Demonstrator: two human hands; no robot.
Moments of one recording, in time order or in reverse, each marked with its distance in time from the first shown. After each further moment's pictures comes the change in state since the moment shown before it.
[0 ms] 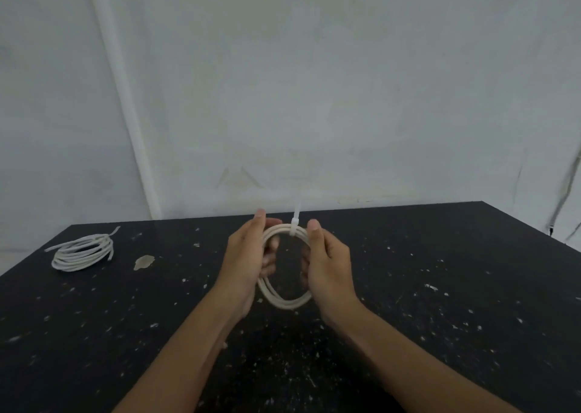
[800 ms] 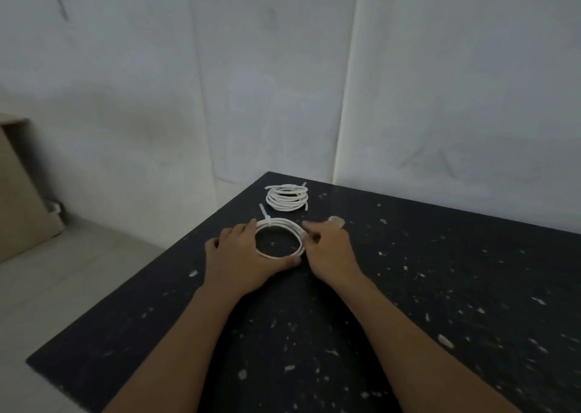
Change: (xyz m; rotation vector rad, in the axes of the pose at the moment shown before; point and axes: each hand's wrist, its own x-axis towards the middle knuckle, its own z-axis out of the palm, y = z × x) left_hand -0.065 -0.018 -0.326 1.399 0.528 -0.159; right_hand -0.042 0.062 0.294 -0.706 -0.535 -0.102
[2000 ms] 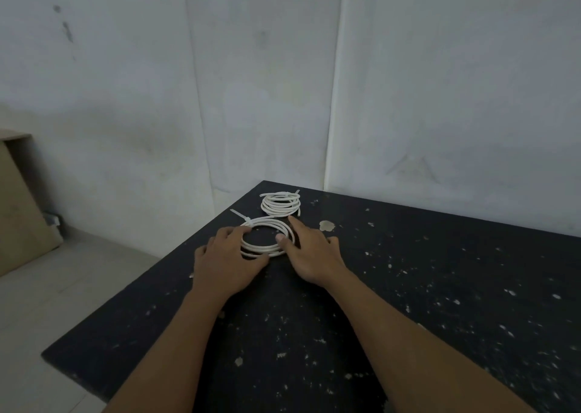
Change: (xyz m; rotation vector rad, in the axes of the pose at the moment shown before) left_hand -0.004 -0.017 -0.002 -0.056 0.118 0.013; right_hand 0.003 0.005 0.001 -0.229 -0.195 -0.118
